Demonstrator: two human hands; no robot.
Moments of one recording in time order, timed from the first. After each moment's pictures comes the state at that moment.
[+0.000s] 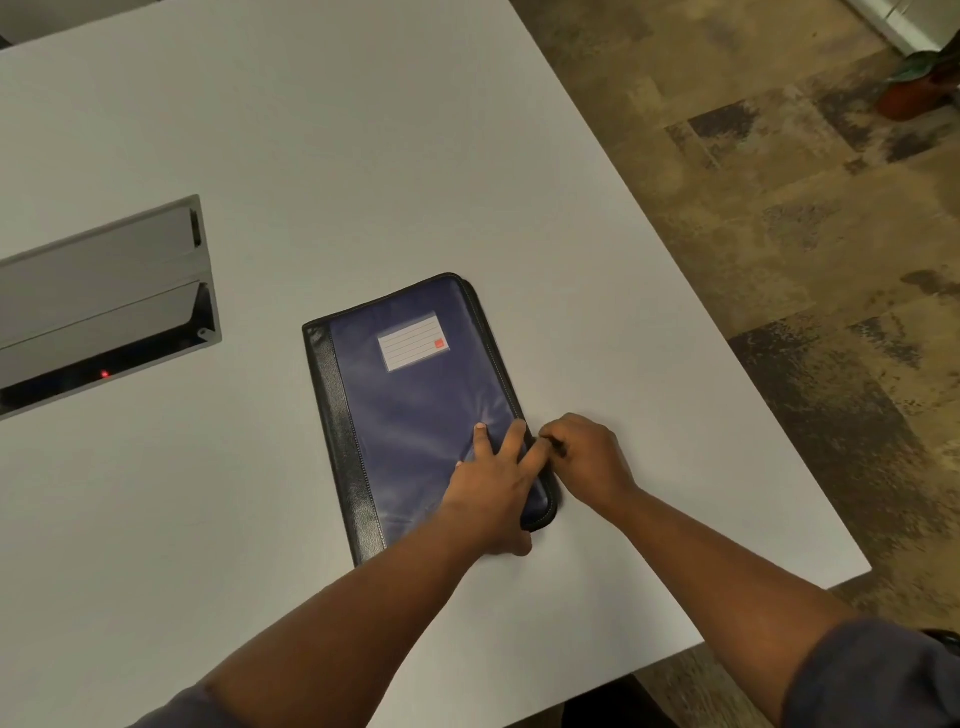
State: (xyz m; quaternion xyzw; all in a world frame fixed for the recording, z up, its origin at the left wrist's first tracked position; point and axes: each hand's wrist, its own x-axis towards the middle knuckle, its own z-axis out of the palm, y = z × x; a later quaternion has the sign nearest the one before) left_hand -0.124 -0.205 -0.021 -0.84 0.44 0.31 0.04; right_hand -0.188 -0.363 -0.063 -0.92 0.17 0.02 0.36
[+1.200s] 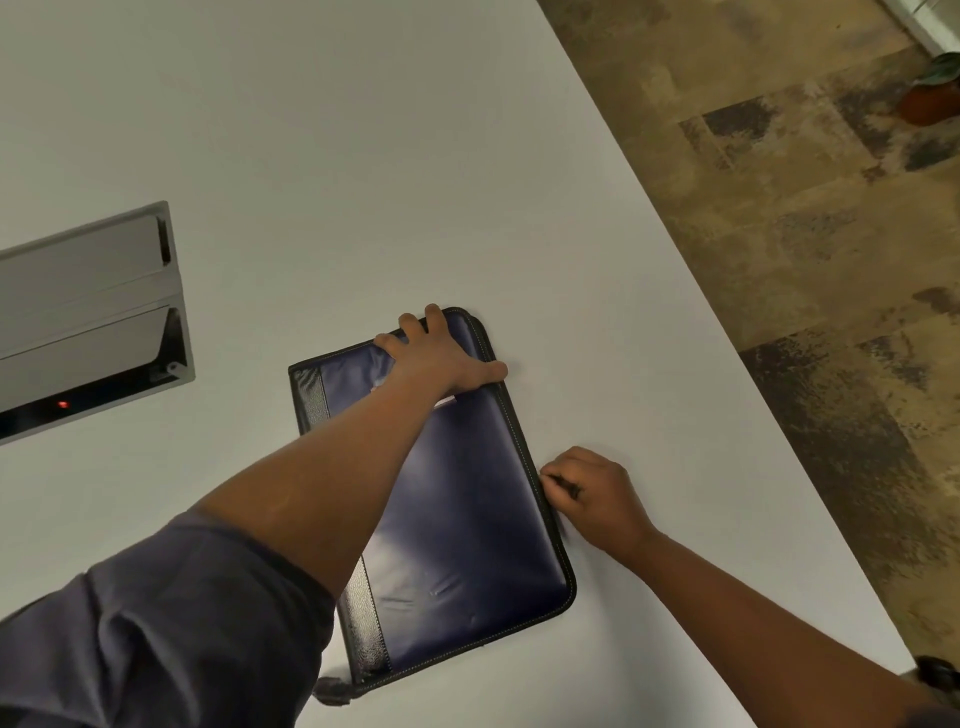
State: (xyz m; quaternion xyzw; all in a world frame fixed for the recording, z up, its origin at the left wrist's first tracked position) left_hand 0.110 -0.270 -0.045 -0.94 0.10 0.34 -0.03; right_hand -0.142 -0.381 -0.077 -0.90 0.13 0.00 0.42
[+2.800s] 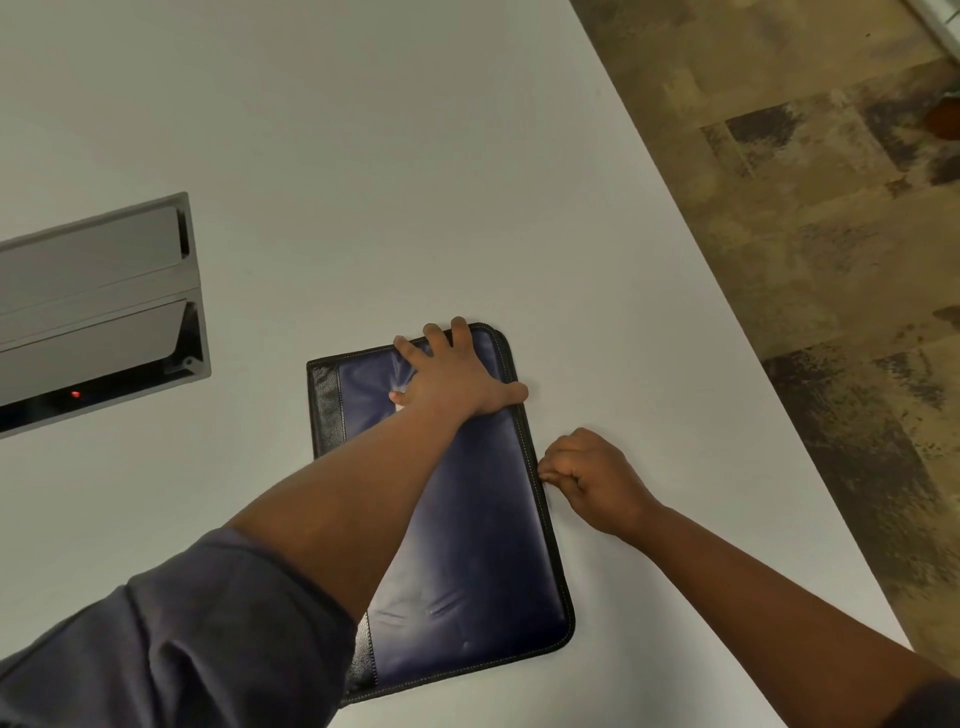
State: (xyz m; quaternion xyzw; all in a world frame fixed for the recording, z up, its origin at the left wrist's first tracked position) left_hand 0.094 -0.262 -0.045 -0.93 0.10 0.35 -0.07; right_hand -0.100 -0.393 -0.081 -0.93 -0.02 0.04 0.36
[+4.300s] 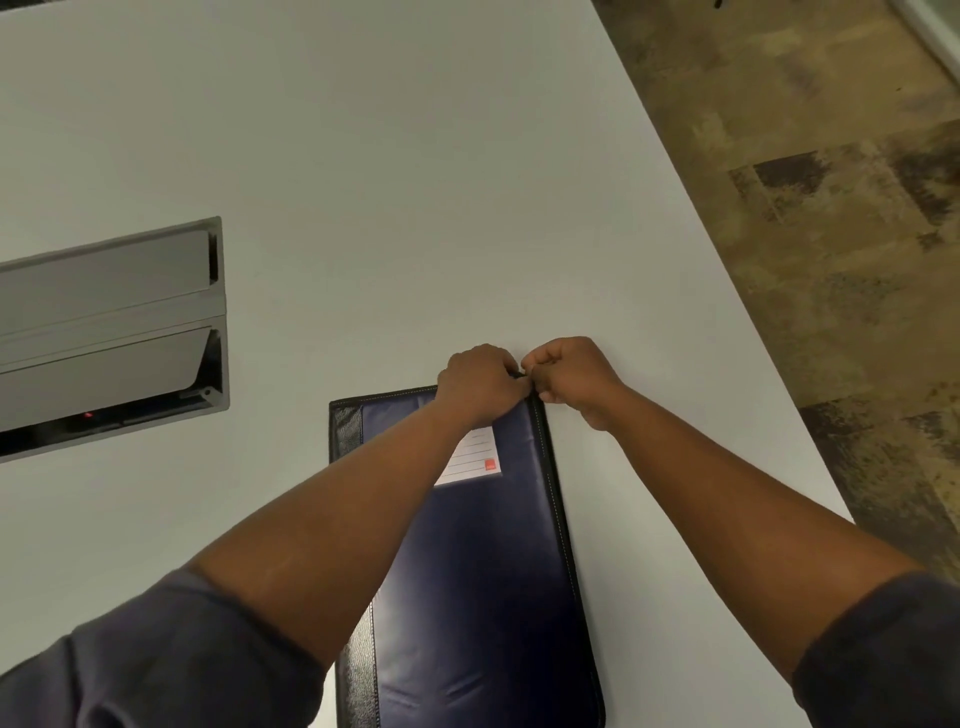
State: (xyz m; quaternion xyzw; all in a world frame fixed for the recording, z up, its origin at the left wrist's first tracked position) left_hand 0.153 -0.271 -0.030 -0.91 0.16 0.33 -0.22; right_hand 0.098 -0.411 -0.055 -0.72 0.32 0.14 0.60
